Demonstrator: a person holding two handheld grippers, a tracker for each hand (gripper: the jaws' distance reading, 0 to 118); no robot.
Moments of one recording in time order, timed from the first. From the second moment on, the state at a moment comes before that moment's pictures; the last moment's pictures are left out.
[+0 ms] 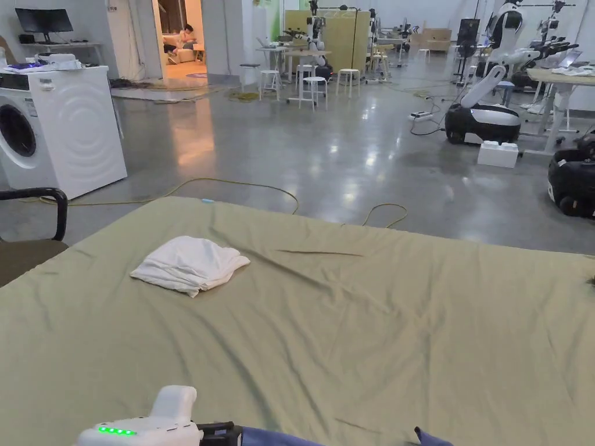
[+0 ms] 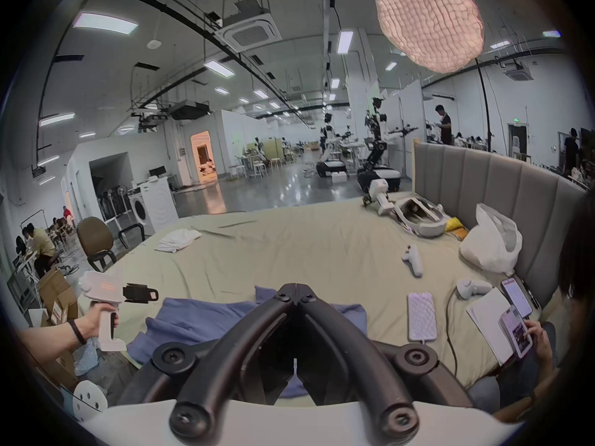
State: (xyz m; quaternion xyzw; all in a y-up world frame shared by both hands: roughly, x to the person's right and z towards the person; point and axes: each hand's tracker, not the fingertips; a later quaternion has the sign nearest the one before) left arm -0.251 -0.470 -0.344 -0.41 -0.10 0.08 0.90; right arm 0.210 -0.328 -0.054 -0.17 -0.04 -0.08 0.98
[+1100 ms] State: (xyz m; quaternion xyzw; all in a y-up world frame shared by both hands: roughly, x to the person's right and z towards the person) left arm -0.199 -0.534 -0.418 -0.52 -0.07 -0.02 0.85; right arm 0.303 -0.547 -0.349 -0.52 -0.02 0.06 0.85
